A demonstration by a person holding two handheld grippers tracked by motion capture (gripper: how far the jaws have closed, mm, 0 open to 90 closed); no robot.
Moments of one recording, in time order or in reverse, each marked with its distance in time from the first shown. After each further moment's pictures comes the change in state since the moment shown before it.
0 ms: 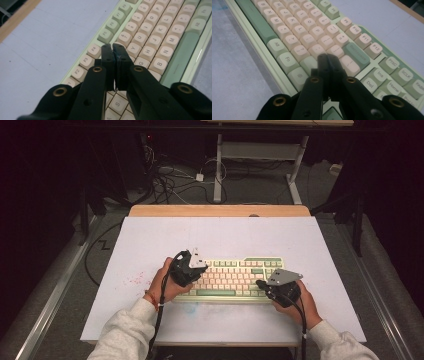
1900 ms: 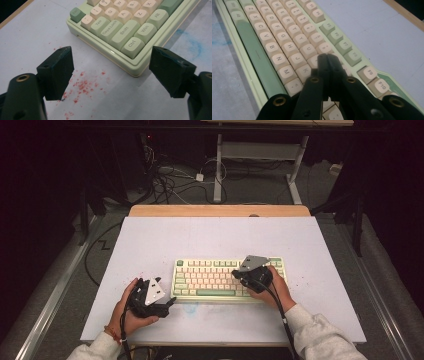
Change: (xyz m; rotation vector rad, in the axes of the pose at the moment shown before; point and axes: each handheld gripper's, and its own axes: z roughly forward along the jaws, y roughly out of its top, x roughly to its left) left arm -0.021 -0.114 -0.052 0.001 0.176 -0.057; right arm 0.012 0.059 0.051 0.015 0.073 -0.045
